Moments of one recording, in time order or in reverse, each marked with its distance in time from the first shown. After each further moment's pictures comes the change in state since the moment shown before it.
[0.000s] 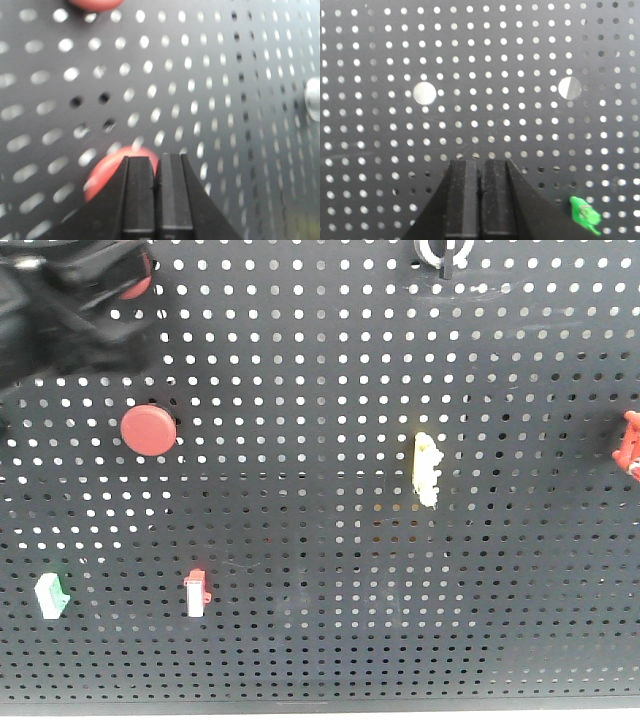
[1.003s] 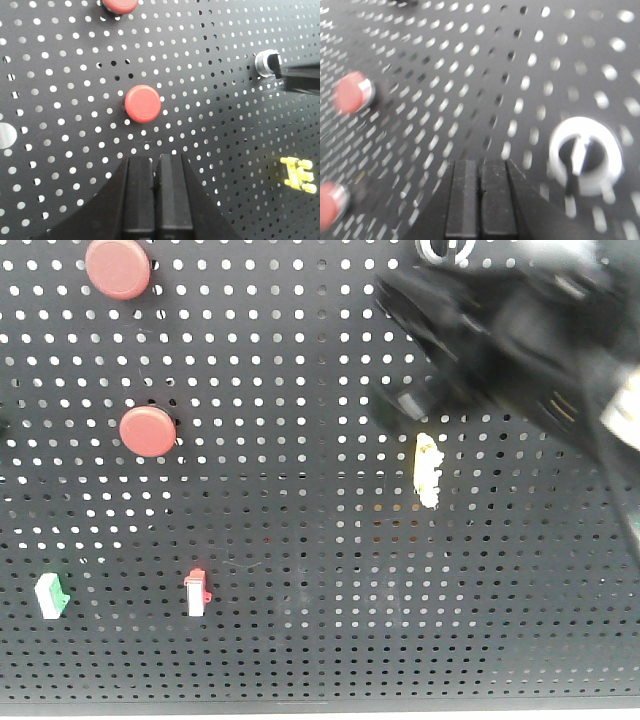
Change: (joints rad) left arm 0.000 -0.425 0.383 0.043 0.013 0.000; right arm 0.631 0.567 -0.513 -0.278 0.029 -0.025
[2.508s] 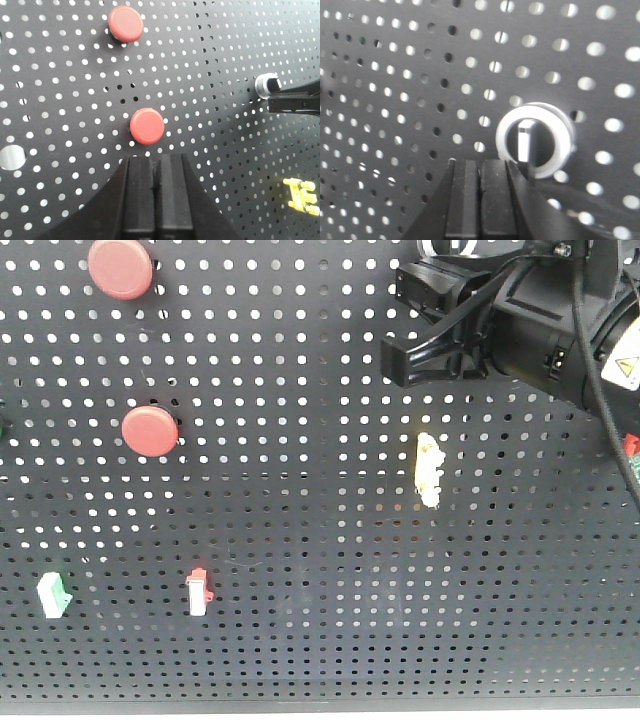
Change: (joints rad) left arm 0.000 0.000 0.000 0.000 -0.069 0.000; right arm -0.074 0.014 -0.069 0.014 0.146 0.049
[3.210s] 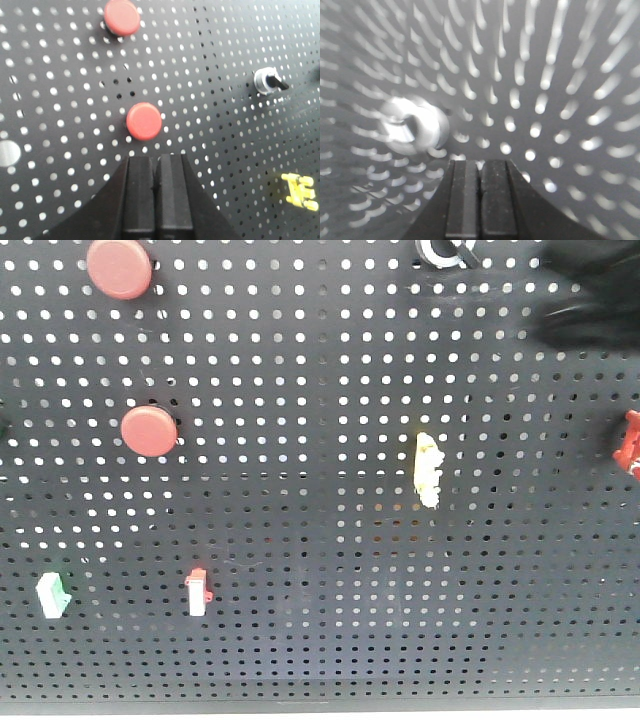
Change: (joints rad) left arm 0.000 0.003 0.000 0.001 0.010 0.000; right arm -0.095 -0.249 0.123 -0.003 0.116 0.001
